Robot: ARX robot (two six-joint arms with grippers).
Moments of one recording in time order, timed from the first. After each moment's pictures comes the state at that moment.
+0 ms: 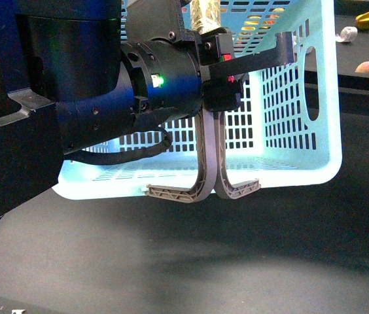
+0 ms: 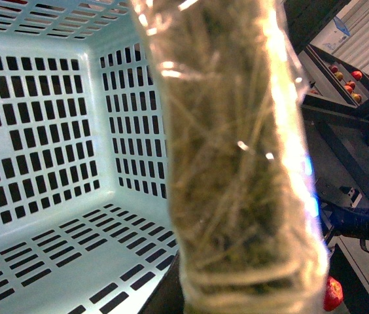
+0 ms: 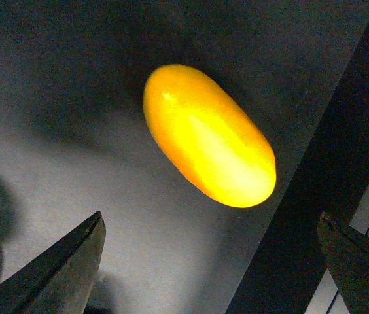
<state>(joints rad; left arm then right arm) -0.52 1.94 0.79 0.98 0.19 -0.43 -0.72 2.45 1.12 0.31 -0.07 -1.07</state>
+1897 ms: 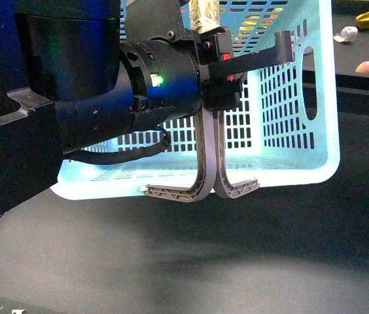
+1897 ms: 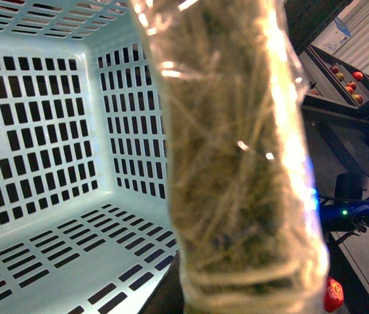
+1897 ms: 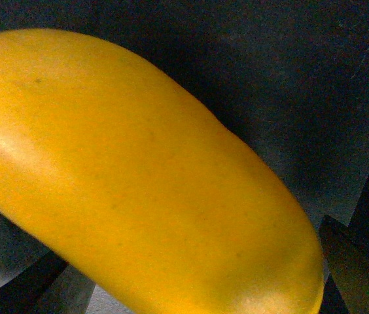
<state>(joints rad) -0.52 1.94 0.79 0.98 0.19 -0.43 -0.75 2.81 1.58 0.13 -0.02 -0.87</state>
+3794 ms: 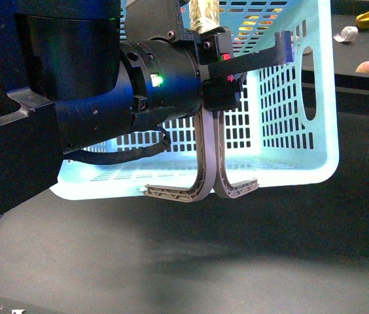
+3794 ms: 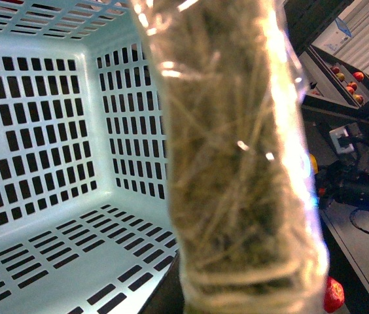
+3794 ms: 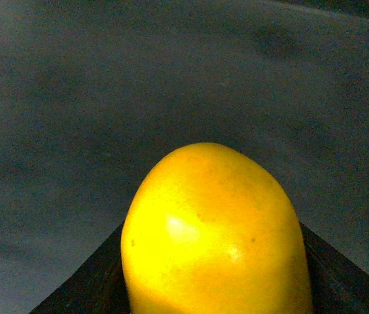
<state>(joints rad) -0.52 1.94 0.79 0.98 0.19 -0.43 -0.50 2.19 0.94 0.48 -0.39 -0.39</state>
